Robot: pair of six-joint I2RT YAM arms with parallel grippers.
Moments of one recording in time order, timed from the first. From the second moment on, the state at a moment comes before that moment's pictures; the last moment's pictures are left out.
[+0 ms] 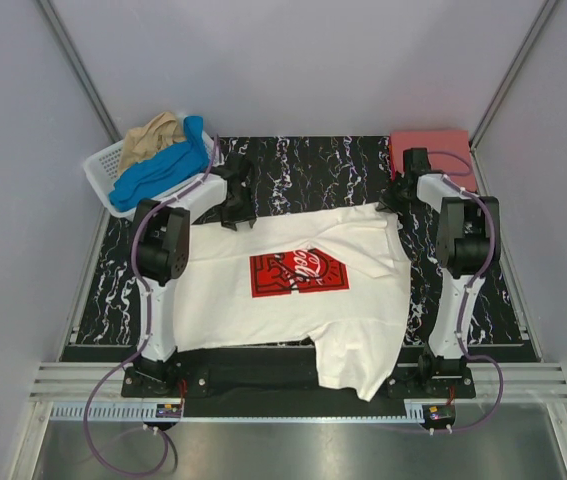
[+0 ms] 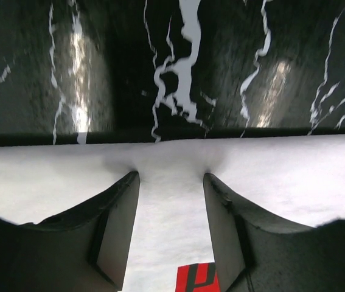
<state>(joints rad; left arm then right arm) -0.33 2.13 1.62 -0.72 -0.04 -0.51 0.02 2.13 1.50 -0.41 -0.15 0.66</state>
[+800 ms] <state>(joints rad) -0.30 1.76 1.64 -0.79 0.12 -0.41 0.16 1.67 1.34 -0.45 -0.11 0.79</state>
